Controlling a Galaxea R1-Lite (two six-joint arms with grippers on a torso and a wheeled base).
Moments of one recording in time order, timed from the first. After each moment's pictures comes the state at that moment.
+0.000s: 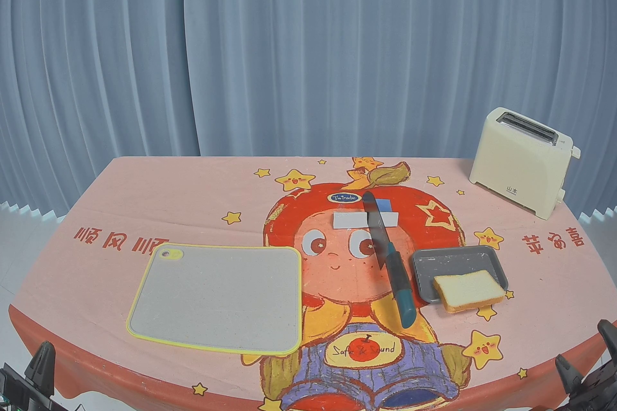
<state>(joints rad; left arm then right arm) 0.00 0.02 -0.02 0.00 -0.01 0.01 0.00 0.02 -0.03 0.00 0.39 1.40</state>
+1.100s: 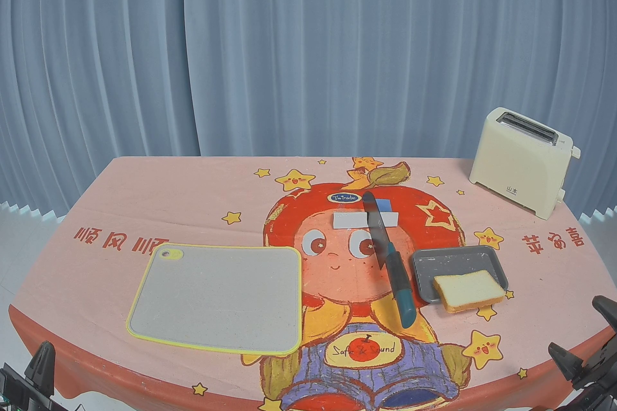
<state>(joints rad) 0.00 0.02 -0.02 -0.01 -0.01 0.01 0.08 0.34 -0.02 -0.27 0.47 1.46</state>
